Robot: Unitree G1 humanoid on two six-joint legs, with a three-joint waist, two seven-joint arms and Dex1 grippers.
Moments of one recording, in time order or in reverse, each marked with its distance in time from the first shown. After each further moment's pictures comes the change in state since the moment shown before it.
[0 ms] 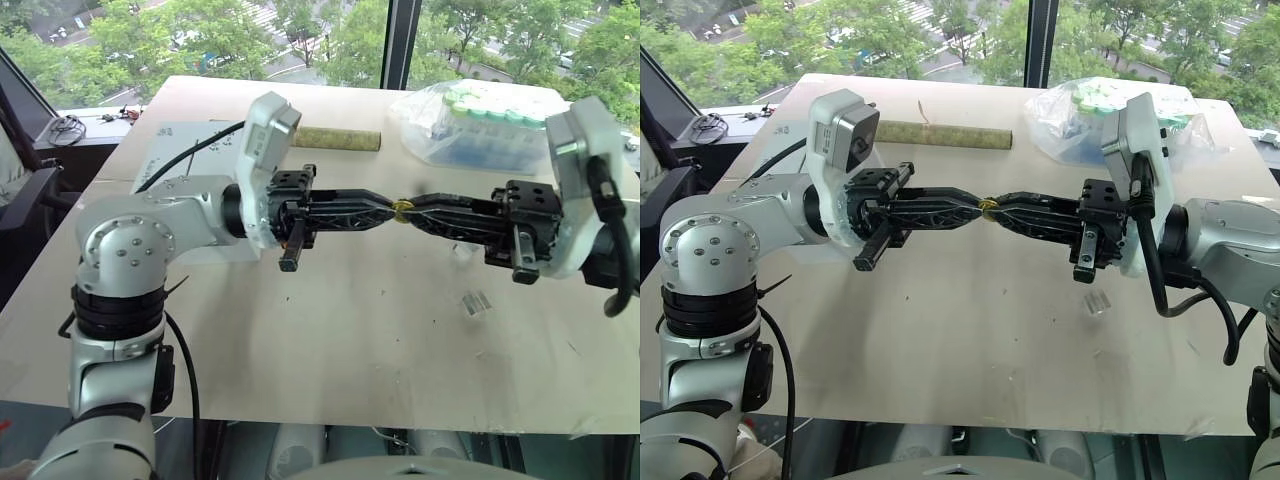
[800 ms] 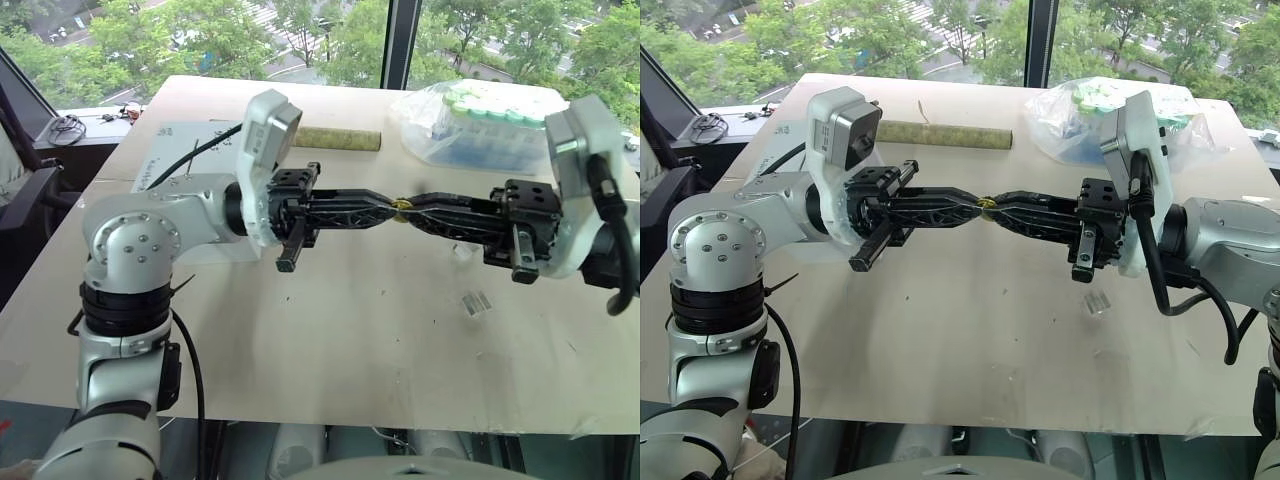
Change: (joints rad) left arm -0.012 -0.022 0.001 0.023 0.028 0.002 -0.058; right arm 0.001 -0.023 0.020 0.001 0.029 -0.036 -0.015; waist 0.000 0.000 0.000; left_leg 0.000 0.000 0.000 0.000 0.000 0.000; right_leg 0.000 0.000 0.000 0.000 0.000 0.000
